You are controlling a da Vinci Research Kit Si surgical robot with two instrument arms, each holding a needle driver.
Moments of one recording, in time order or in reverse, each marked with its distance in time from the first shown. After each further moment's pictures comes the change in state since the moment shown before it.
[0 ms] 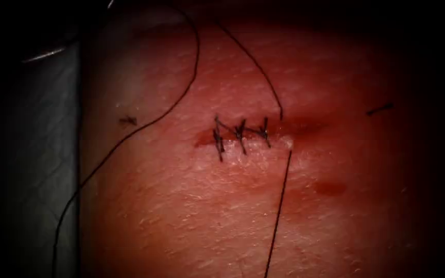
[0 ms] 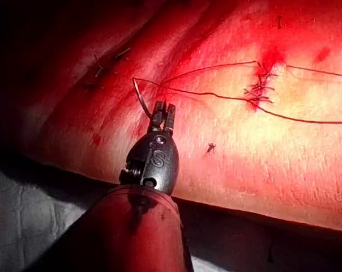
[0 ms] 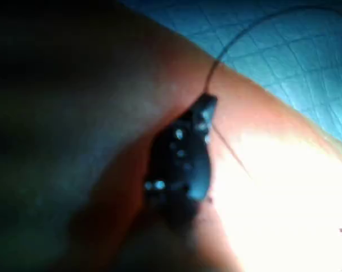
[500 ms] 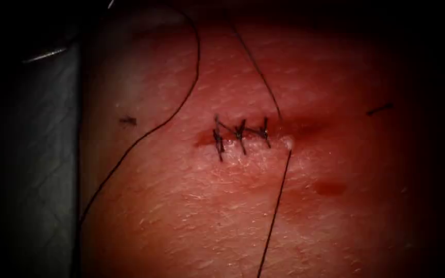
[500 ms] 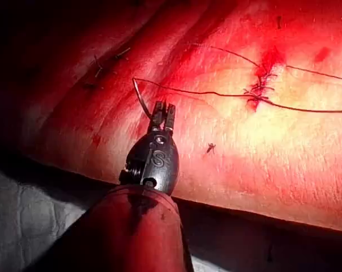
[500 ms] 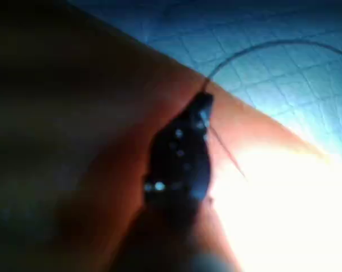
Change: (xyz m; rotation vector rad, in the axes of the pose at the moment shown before) right arm 0.004 -0.003 0.002 0.066 0.024 0.000; left arm 0.000 0.000 0.000 0.000 -0.001 0.000
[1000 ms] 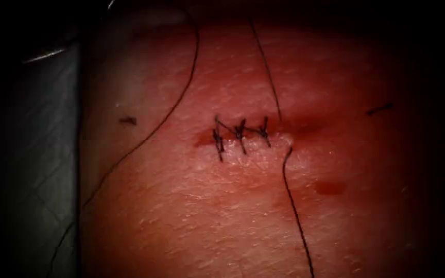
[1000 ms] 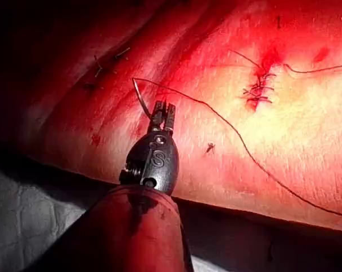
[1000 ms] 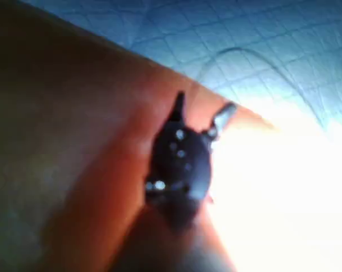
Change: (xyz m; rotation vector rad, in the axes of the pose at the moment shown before) right arm 0.000 0.005 -0.003 -0.139 -0.052 0.063; left arm 0.000 0.000 0.000 0.000 0.000 0.000
